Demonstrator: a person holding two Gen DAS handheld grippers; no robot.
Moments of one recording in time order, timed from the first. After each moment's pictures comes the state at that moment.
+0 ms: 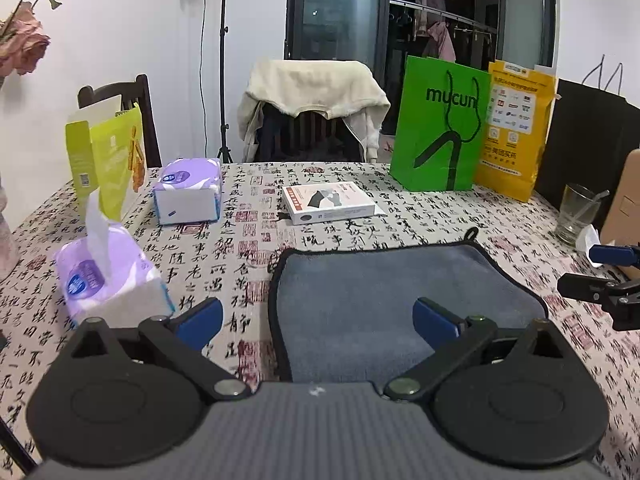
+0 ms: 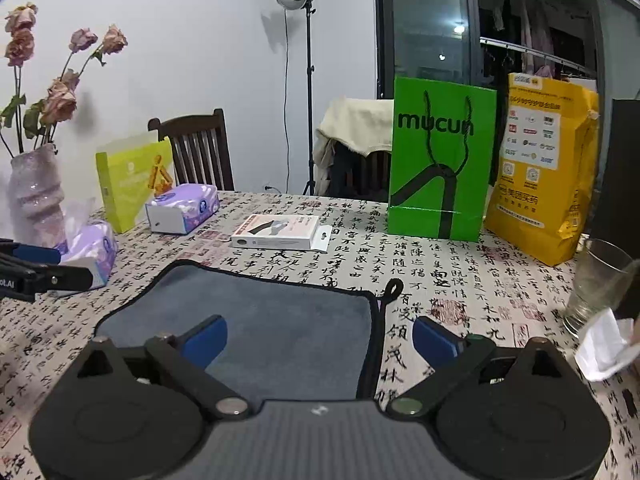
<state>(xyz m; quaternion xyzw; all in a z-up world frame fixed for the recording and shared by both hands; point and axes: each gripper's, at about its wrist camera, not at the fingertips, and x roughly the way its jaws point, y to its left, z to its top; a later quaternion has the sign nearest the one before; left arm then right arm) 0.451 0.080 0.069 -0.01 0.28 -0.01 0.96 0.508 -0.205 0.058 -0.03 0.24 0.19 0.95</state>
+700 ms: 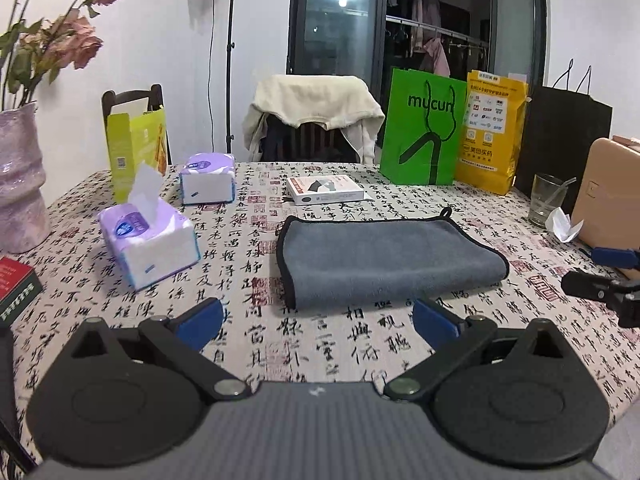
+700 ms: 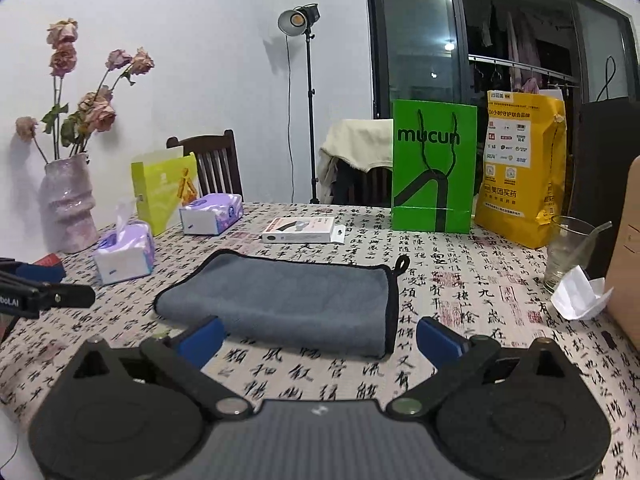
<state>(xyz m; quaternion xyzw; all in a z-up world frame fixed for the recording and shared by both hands) 0.342 0.079 0.061 -0.02 0.25 -0.01 0.97 0.393 -0.209 0.052 -0.02 0.21 0.19 0.96</state>
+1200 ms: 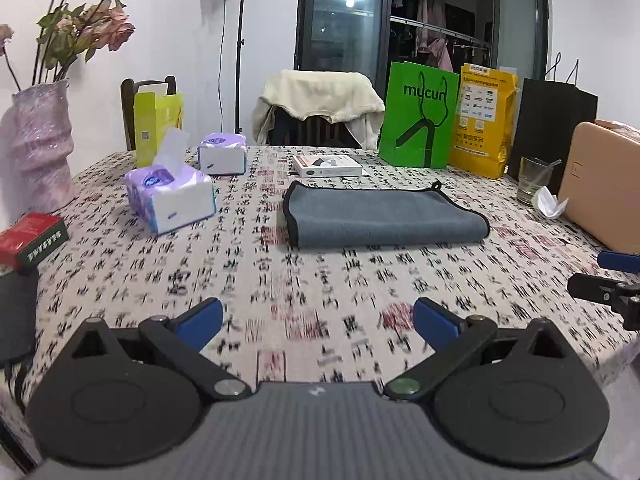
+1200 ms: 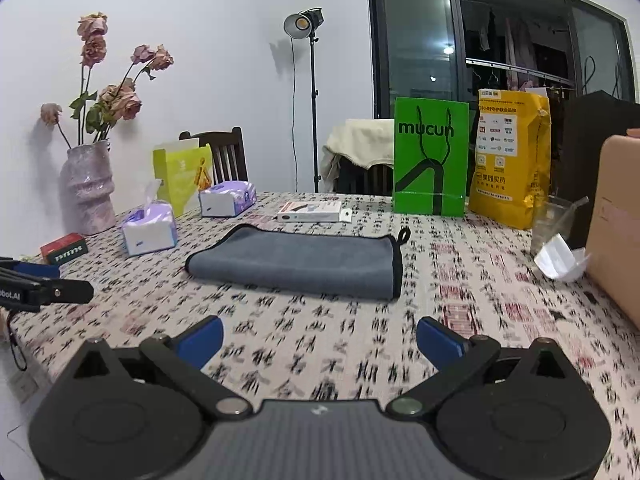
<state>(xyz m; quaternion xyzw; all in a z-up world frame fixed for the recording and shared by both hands) 0.263 0.072 0.036 -0.02 0.25 0.00 0.97 0.309 -0.215 0.029 -0.02 0.21 0.19 0.96</state>
